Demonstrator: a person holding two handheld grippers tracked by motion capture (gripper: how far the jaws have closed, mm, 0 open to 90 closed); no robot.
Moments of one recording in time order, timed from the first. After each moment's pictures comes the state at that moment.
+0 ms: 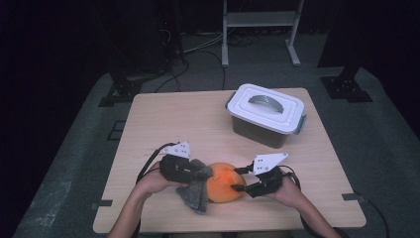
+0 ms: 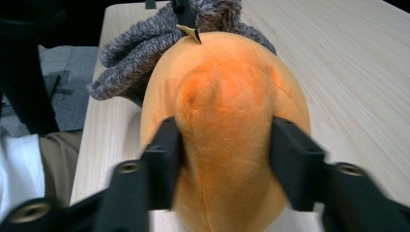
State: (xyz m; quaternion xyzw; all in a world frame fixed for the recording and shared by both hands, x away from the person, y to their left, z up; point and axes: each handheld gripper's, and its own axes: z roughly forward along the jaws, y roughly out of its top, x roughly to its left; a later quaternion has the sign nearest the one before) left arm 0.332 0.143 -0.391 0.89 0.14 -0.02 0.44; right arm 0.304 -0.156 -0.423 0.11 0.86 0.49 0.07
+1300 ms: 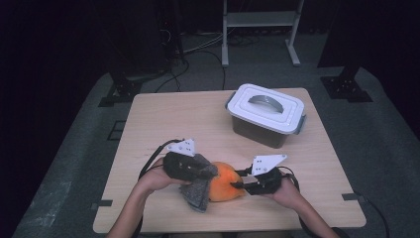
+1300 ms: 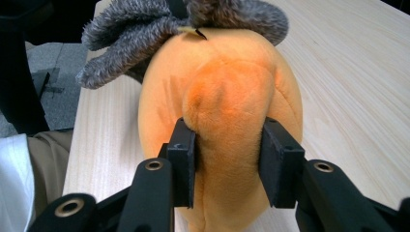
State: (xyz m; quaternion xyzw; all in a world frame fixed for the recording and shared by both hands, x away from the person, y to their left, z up) left arm 0.333 0.135 -0.380 0.89 0.12 -0.02 0.44; right arm 0.302 -0.155 -0.426 0.12 0.87 0.48 0.08
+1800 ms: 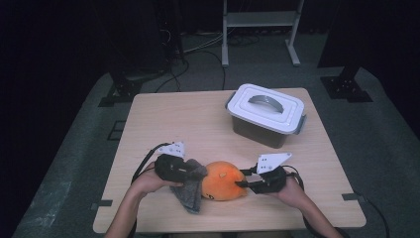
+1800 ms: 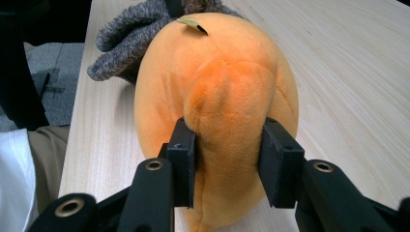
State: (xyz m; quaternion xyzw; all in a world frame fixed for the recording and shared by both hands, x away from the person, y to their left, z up) left arm 0.338 0.161 -0.403 0.88 0.16 -0.03 0.44; right arm 0.307 -0.168 -0.429 0.13 0.87 0.48 0.07
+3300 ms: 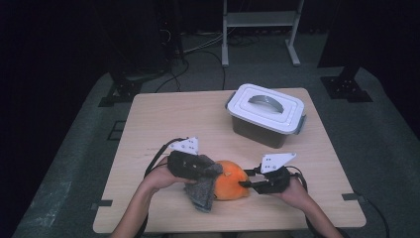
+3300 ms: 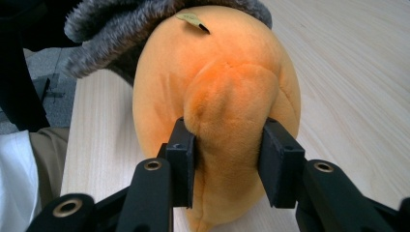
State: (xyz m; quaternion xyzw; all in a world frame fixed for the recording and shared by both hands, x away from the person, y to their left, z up) left arm 0.337 0.120 -0.380 0.88 0.10 -0.04 0.47; right arm 0.306 -0.178 -0.431 0.14 0.86 0.48 0.07
